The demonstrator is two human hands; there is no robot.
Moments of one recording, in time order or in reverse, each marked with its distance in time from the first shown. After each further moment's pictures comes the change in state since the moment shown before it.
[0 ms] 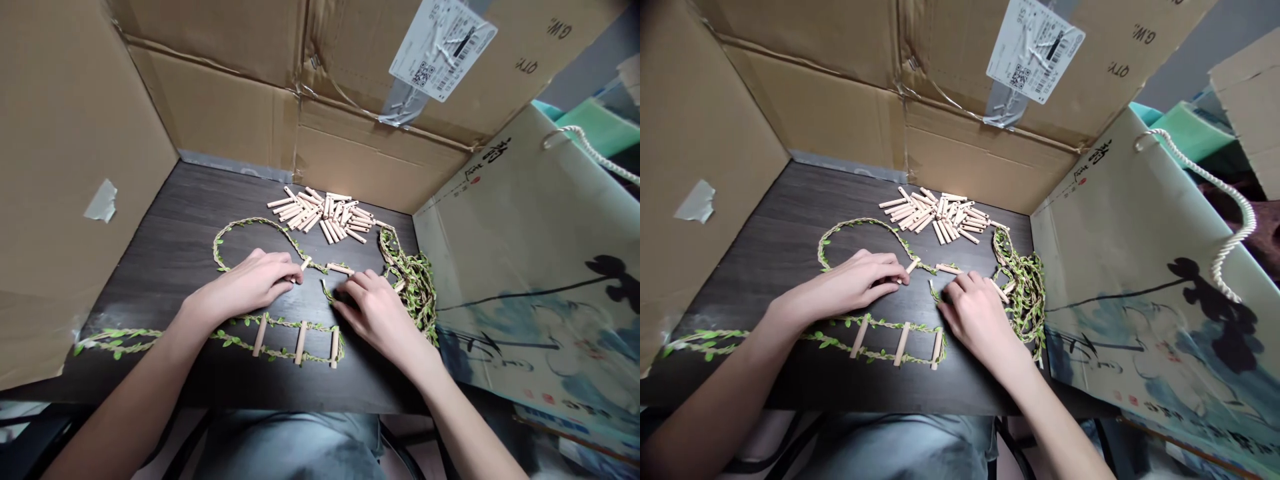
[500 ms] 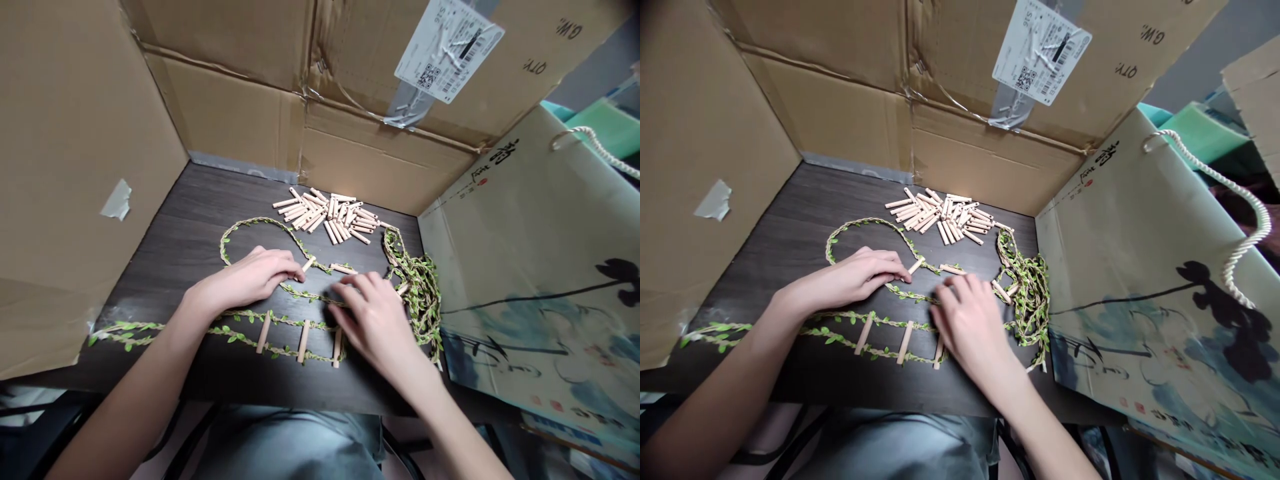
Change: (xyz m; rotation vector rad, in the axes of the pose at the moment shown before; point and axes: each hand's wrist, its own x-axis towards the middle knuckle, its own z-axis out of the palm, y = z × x) left_hand -0.001 -0.004 -0.008 -0.056 -0.008 0.021; right_hand -0.004 -0.023 0.002 -0.011 0.175 -0.080
